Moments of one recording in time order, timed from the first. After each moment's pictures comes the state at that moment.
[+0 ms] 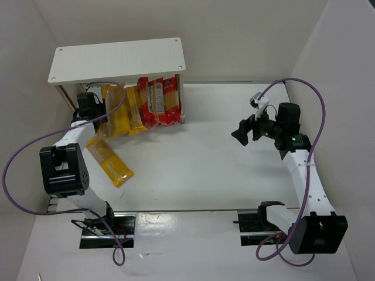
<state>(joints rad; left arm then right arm) 0.19 1.62 1.09 -0.05 -0.07 0.07 -0.02 1.05 0.97 -0.46 -0.70 -0.33</state>
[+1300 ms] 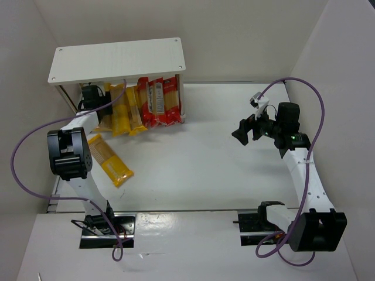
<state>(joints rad) 0.18 1.87 1.29 0.01 -0.10 0.08 -0.03 1.07 0.97 -0.46 -0.69 -0.33</state>
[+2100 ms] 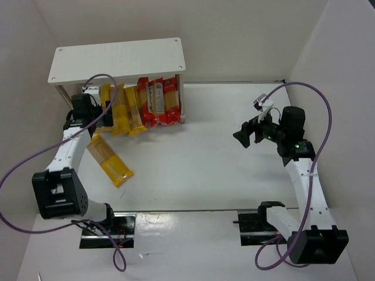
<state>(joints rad) 0.17 1.46 1.10 -0.29 -0.05 0.07 -0.03 0.97 0.96 -0.47 -0.69 -0.31</state>
